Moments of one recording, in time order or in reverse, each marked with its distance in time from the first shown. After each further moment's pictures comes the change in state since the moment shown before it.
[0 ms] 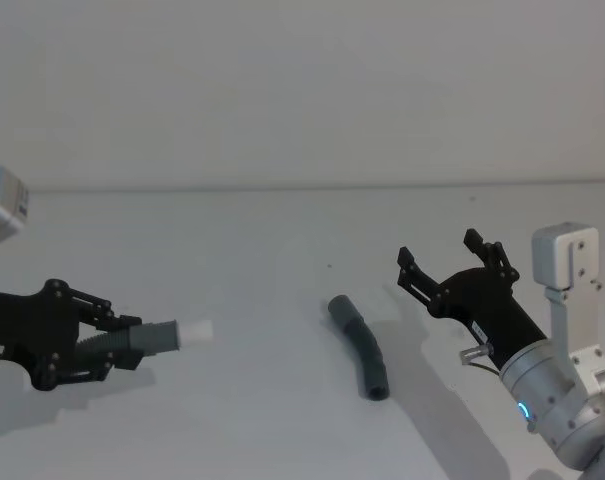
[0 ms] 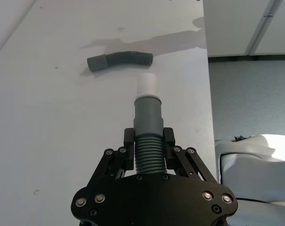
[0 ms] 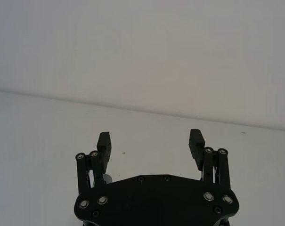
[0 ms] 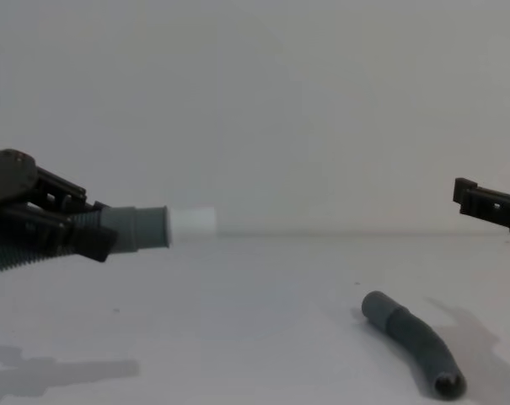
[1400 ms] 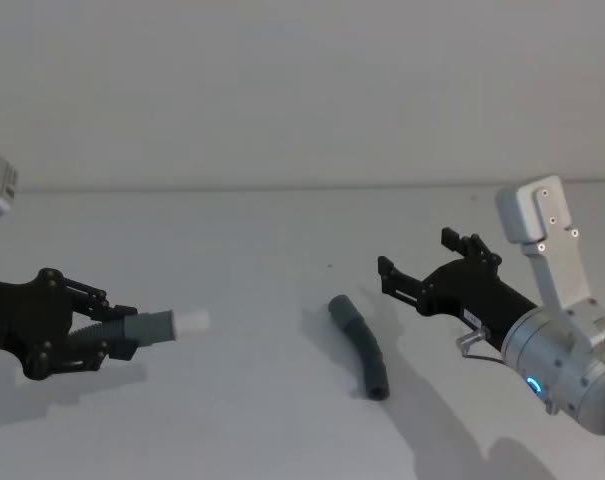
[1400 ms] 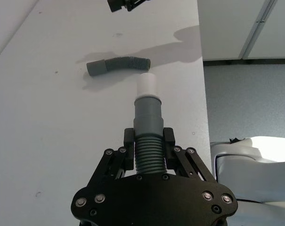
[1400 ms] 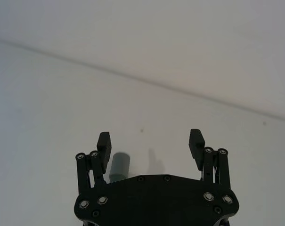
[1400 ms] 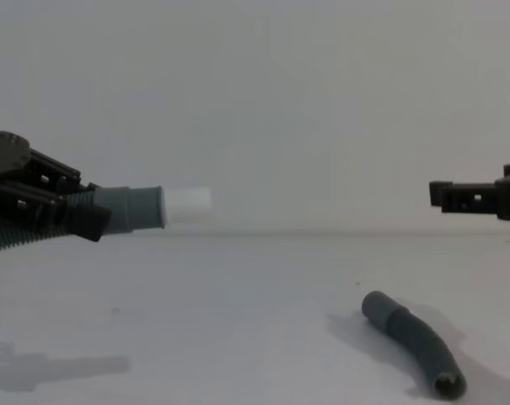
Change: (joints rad) left arm -0.038 0.015 0.016 0.015 -0.038 0.010 -0.026; right arm 0.066 0.083 -0.016 -0.149 0.017 0.386 0.070
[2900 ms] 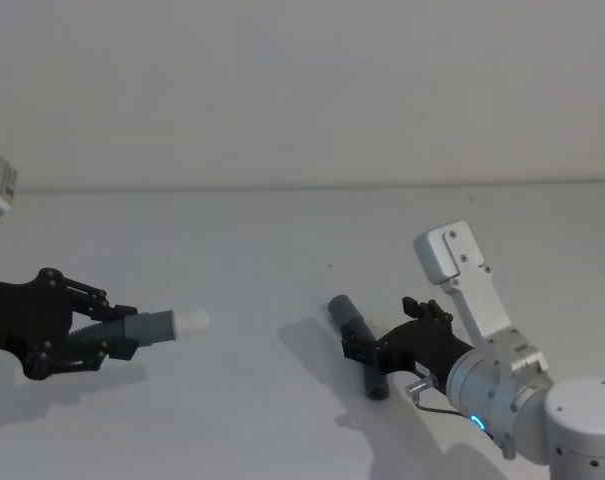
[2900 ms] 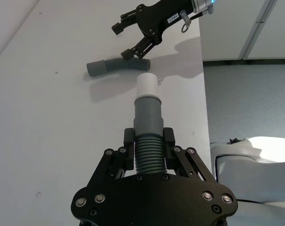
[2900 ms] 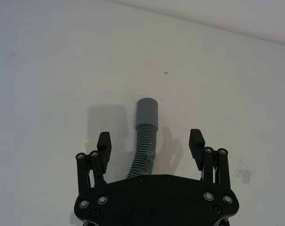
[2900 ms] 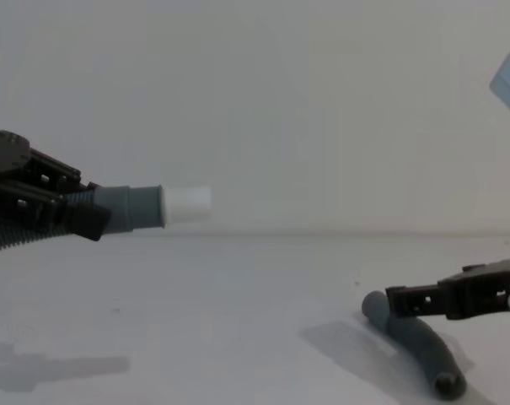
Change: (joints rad) left arm 0.000 0.000 0.000 0.000 -0.001 -0.001 0.000; right arm 0.017 -0.083 -0.098 0.023 -0.068 0.253 -0.072
